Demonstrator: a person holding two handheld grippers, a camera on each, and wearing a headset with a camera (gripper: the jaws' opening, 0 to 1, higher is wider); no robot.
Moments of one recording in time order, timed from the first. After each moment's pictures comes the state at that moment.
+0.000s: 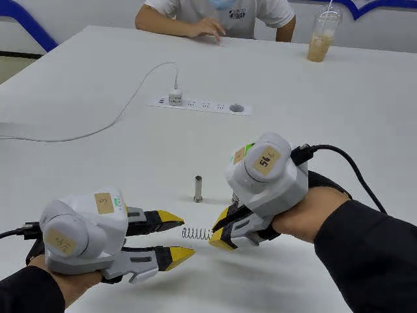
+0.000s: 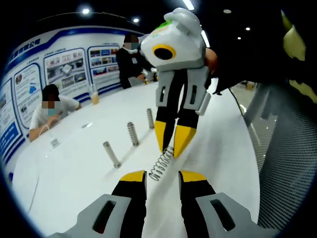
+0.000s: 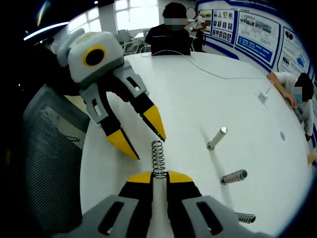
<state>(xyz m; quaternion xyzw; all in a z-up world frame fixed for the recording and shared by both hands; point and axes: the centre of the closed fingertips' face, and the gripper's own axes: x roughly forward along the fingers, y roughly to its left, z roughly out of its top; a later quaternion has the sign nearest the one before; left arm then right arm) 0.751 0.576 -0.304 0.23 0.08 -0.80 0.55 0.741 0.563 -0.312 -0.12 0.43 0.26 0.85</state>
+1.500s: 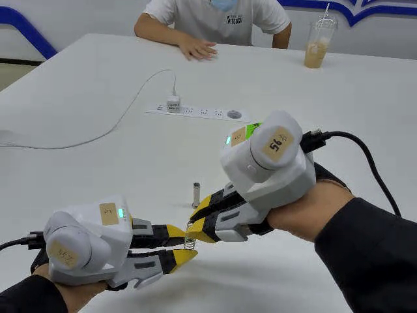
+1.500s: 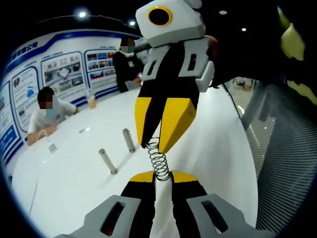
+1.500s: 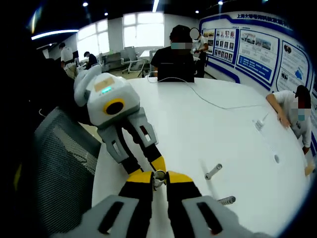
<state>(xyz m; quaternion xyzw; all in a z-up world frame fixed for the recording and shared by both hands) 0.744 0.573 -0.298 0.22 0.07 -0.81 0.55 0.762 0.589 -0.256 -0.11 0.34 0.27 0.89</state>
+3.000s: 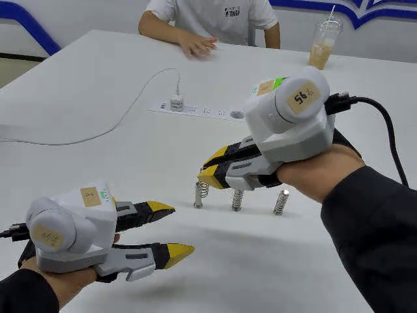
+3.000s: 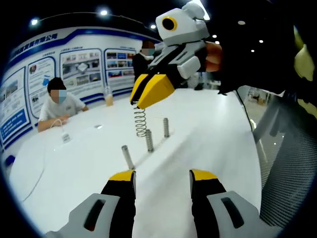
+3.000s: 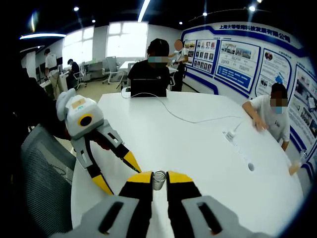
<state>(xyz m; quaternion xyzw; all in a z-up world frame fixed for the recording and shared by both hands) 0.776 0.574 -0.286 0.17 0.09 -0.77 0.61 0.802 0.534 -0.211 -0.12 0.29 0.19 0.93</state>
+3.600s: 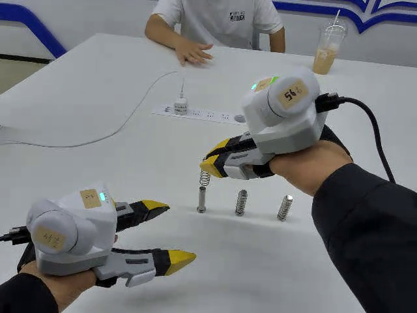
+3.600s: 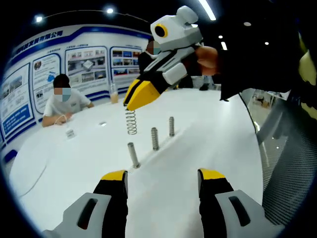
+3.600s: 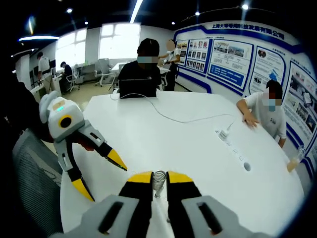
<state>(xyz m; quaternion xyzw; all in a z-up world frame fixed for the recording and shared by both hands) 0.785 0.576 -0.286 0.16 0.10 -0.76 0.62 0.832 0.510 -0.223 -0.12 0.29 0.16 0.94</state>
